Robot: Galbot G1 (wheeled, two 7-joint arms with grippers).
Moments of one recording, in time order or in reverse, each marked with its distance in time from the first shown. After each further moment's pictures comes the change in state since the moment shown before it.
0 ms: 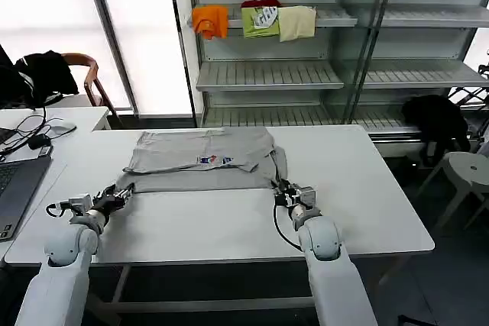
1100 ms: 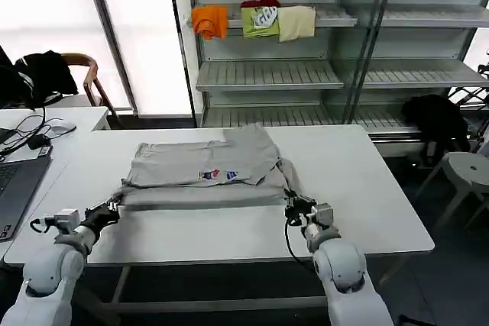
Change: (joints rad) left arm 0.308 0.028 -0.111 -0.375 -0.080 0.062 0.000; right arm -0.320 -0.141 -0.014 0.432 0.086 -0.038 0.068
